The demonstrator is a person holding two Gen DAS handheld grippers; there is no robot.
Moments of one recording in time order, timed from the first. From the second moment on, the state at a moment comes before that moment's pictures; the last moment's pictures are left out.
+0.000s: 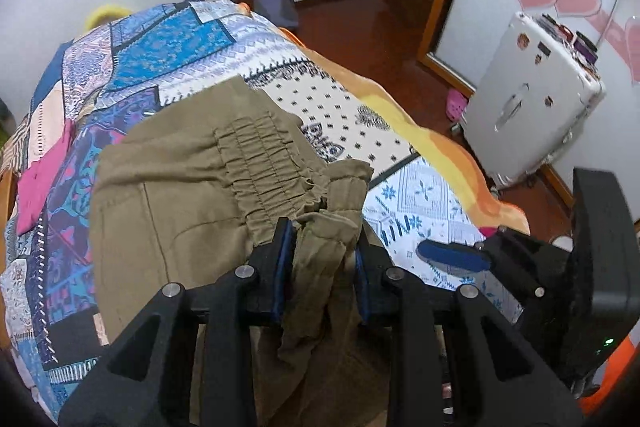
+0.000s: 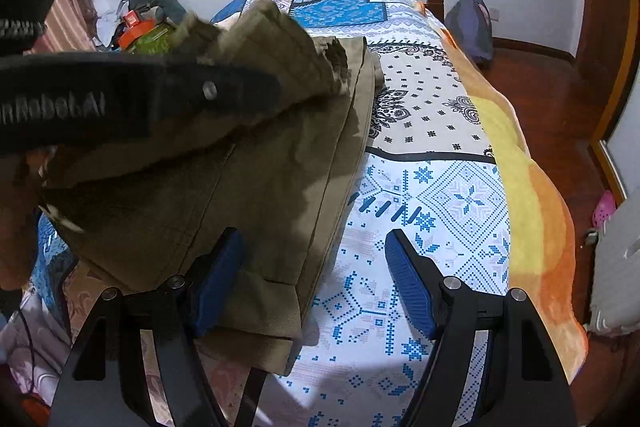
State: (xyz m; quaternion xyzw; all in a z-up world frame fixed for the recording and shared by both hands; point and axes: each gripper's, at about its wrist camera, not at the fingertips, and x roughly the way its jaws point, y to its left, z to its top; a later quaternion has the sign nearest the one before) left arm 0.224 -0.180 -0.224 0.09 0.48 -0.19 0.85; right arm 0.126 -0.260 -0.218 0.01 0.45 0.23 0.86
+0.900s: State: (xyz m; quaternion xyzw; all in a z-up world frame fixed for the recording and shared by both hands) left arm 0.230 -0.101 -0.165 0.03 0.44 -0.15 0.89; right arm 0.127 -0.274 -0.175 -0.01 0.40 0.19 0.89
